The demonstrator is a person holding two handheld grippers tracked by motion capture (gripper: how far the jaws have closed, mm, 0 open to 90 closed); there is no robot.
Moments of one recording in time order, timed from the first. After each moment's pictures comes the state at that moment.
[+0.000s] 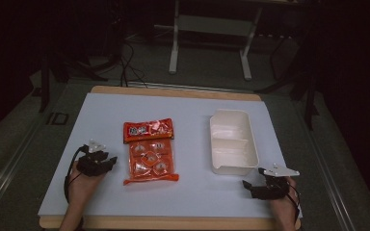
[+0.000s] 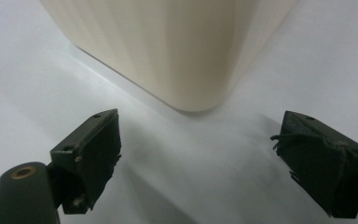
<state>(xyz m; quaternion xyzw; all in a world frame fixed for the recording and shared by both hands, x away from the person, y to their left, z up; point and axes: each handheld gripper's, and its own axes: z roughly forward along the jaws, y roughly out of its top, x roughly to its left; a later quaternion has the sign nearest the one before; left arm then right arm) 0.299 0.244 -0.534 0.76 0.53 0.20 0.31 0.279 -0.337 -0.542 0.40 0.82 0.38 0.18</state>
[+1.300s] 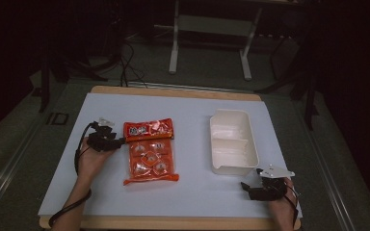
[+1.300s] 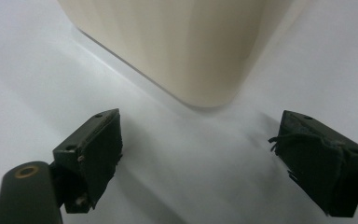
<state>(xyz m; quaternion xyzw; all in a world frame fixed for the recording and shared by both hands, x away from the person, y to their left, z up) 0.377 0.233 -0.514 0.78 0.52 0.18 0.31 0.277 -0.329 -0.543 0.38 0.83 0.35 0.19</state>
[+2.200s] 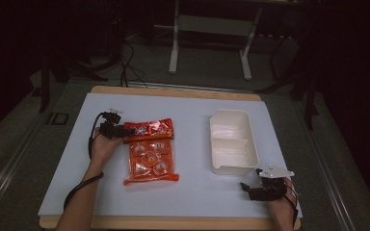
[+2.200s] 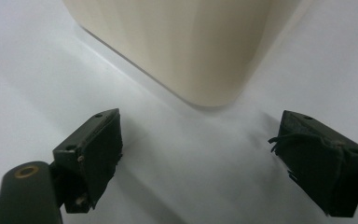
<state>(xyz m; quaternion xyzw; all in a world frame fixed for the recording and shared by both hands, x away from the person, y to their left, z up) 0.434 0.223 -0.533 0.76 0.54 0.11 0.35 0.277 -0.329 -0.544 0.38 0.84 0.35 0.19</state>
